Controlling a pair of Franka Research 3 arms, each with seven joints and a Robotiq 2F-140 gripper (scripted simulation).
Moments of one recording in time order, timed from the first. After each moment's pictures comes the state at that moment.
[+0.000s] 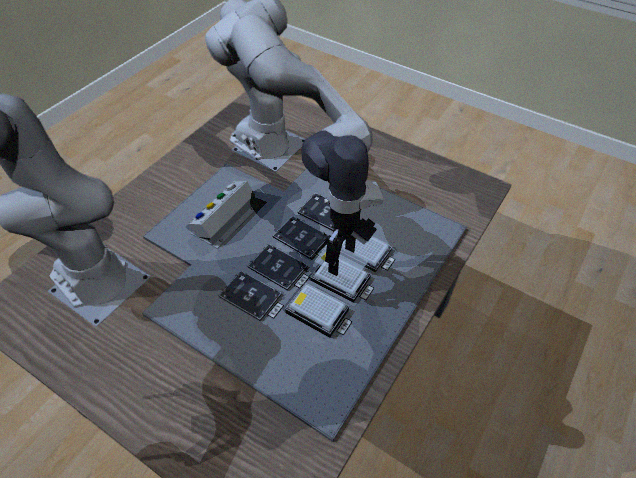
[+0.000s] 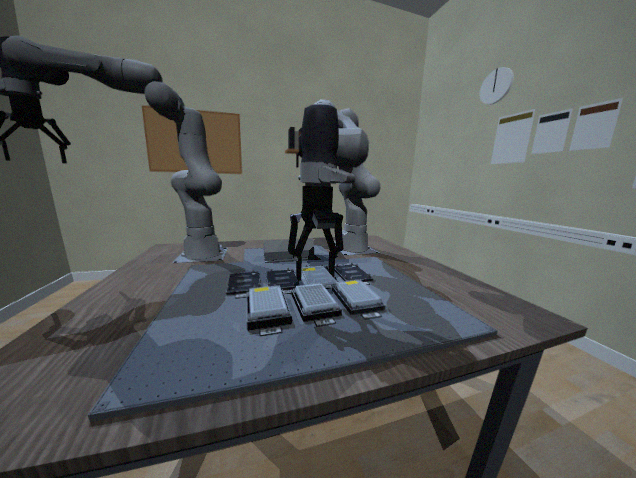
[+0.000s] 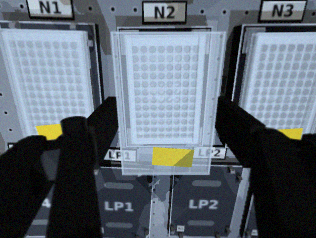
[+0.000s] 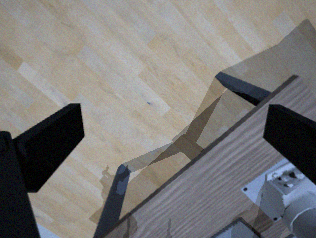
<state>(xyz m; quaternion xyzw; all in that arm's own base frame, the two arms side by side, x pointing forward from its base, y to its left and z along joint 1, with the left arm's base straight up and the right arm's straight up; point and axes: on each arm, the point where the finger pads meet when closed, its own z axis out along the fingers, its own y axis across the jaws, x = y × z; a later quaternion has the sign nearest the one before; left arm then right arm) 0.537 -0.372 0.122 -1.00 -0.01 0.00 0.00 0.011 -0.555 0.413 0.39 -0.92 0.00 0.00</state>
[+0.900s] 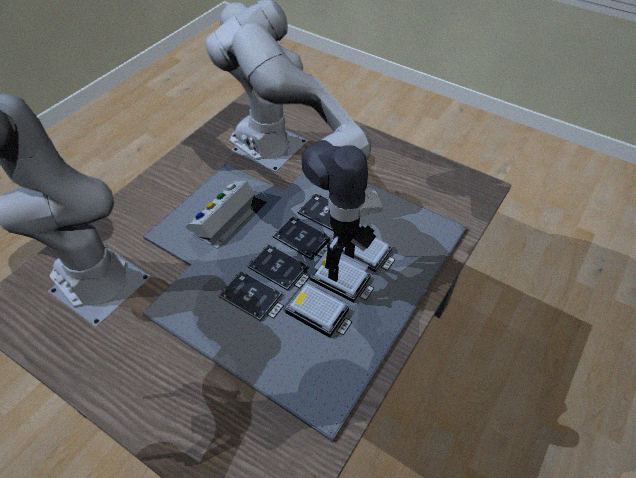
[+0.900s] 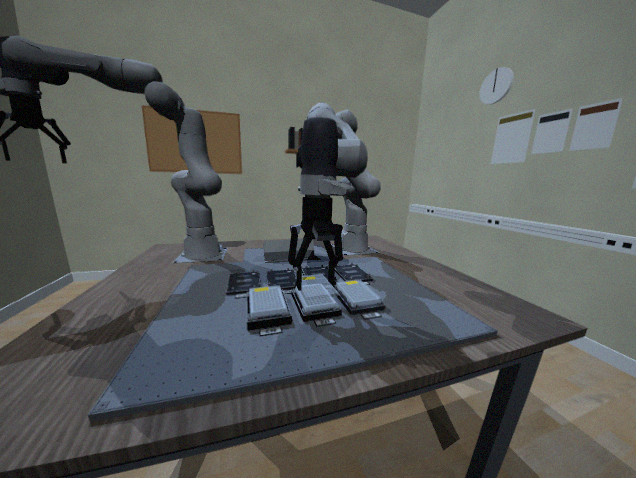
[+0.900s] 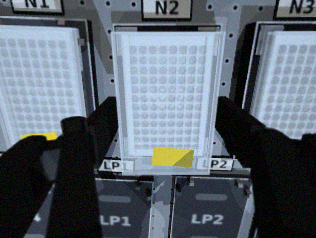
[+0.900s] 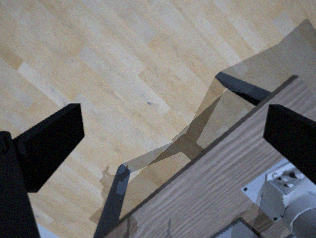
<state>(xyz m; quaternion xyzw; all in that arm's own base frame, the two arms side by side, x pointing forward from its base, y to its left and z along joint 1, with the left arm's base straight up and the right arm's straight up) 0.537 -0.372 0.094 -1.00 -0.02 0.00 0.00 0.011 -0.555 0.413 0.39 -0.92 0.00 0.00</state>
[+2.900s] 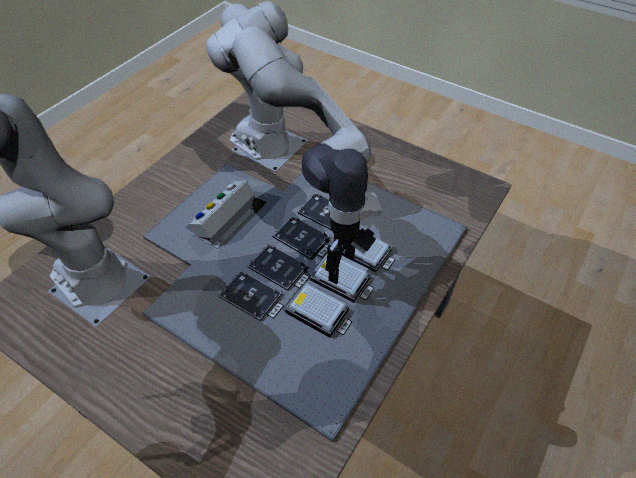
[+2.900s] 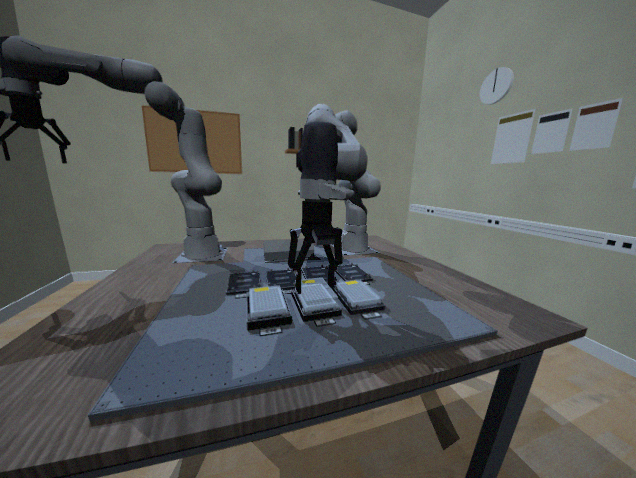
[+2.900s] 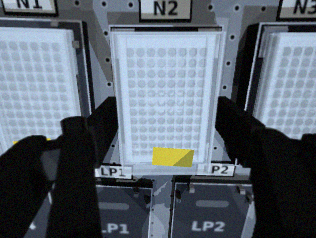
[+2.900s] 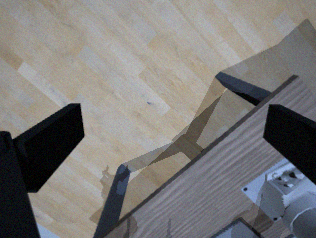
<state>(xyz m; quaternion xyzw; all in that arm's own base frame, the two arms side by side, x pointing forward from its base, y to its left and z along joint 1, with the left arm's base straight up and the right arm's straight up) 0.539 -0.373 0.084 -1.00 -0.02 0.00 0.00 0.011 -0.555 0.413 0.39 -0.92 0.00 0.00</state>
